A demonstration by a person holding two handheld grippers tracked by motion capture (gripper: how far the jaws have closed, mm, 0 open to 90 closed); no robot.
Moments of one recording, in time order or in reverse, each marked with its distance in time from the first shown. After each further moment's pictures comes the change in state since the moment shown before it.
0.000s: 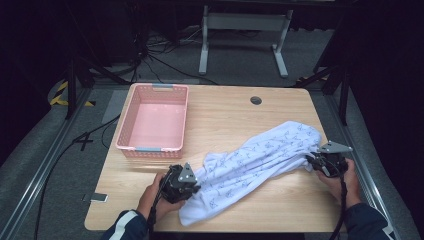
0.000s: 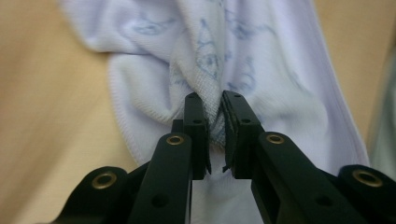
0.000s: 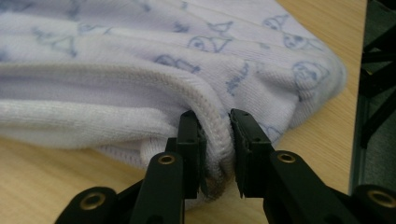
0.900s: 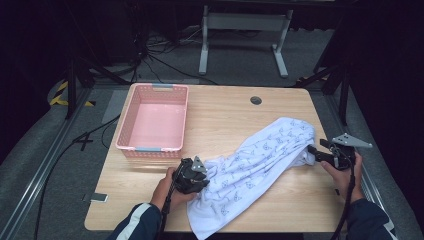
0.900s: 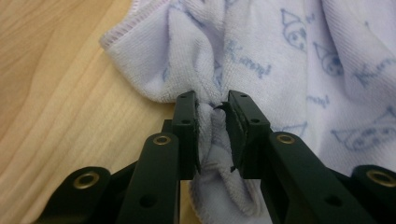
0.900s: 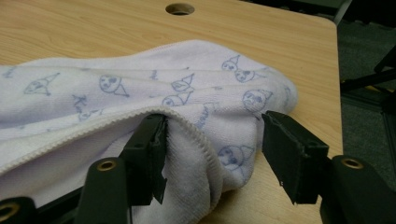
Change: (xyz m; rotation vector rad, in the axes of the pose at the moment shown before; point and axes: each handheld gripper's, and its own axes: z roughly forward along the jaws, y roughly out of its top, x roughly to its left) left arm 0.029 0.019 0.032 0.021 0.060 -0.103; right arm -0.028 0.002 -0.003 -0.229 0.066 0.173
